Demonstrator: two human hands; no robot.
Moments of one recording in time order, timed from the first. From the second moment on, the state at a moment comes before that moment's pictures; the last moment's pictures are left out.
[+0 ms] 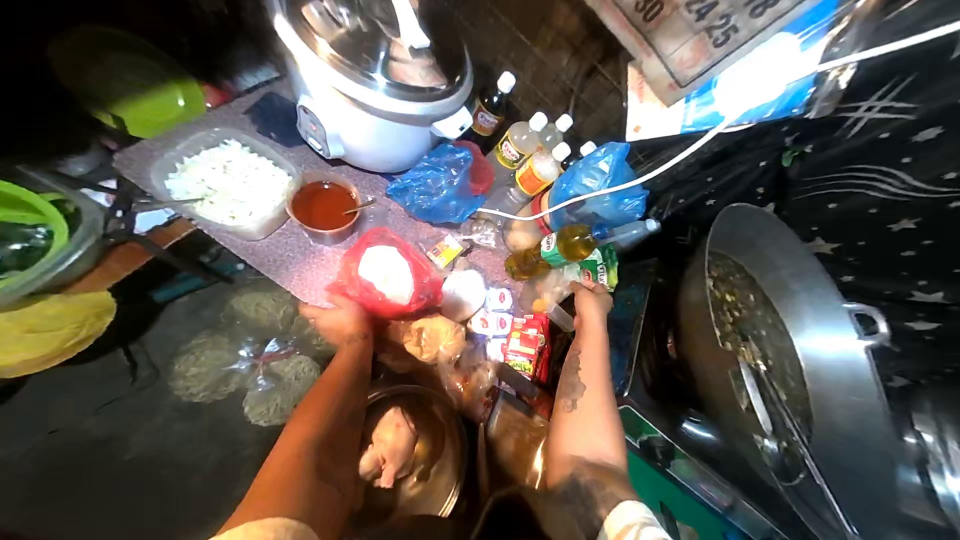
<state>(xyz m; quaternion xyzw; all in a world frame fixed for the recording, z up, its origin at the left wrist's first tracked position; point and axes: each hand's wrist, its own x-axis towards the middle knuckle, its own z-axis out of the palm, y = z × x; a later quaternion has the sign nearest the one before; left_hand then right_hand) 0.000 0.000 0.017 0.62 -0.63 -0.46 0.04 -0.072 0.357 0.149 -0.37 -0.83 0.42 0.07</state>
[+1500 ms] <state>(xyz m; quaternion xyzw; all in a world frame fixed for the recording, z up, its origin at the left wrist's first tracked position) -0.002 0.006 0.015 0.62 -0.65 -0.44 0.07 -0.059 0.354 0.139 -0.31 -0.89 0.32 -0.11</state>
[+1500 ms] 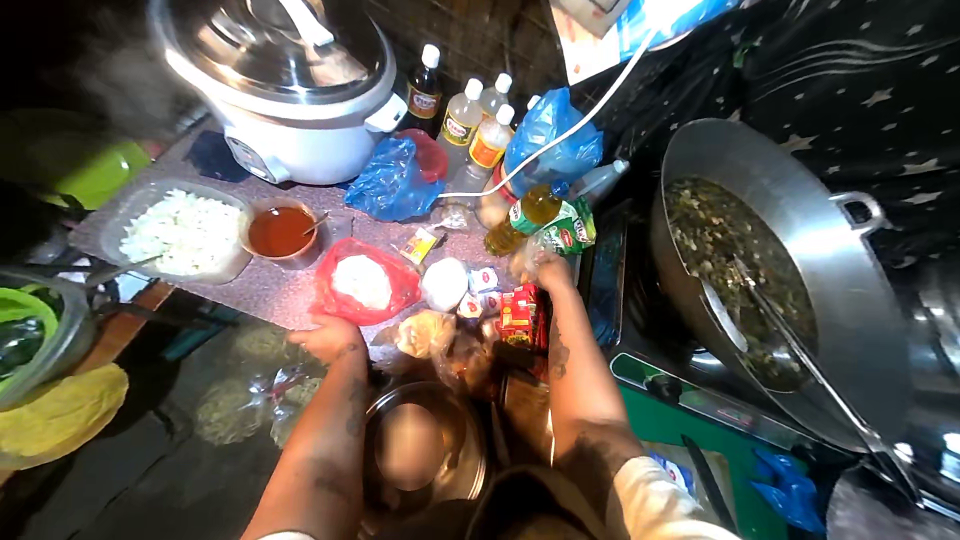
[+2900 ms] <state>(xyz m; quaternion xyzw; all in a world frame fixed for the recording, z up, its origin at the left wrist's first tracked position) 0.002 0.005 0.011 0.61 -0.65 -0.45 0.07 -0.024 0.256 0.100 -0.20 -0.87 0.37 -0.26</state>
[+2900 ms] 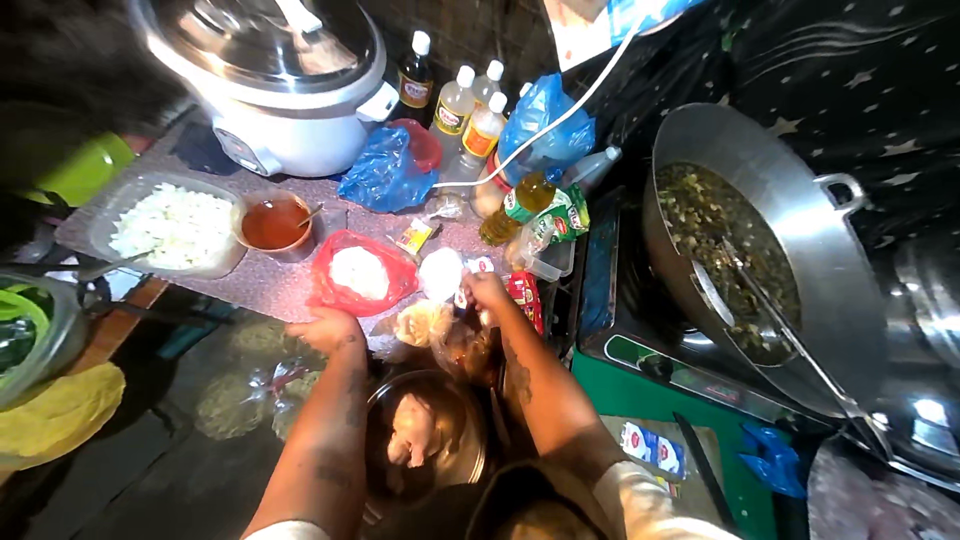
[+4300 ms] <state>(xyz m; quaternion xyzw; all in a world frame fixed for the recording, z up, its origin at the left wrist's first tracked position) 0.238 0.164 0.188 -0.32 -0.64 -0.54 -0.44 0.348 0.366 0.219 -0.13 -0.73 0.66 0.12</state>
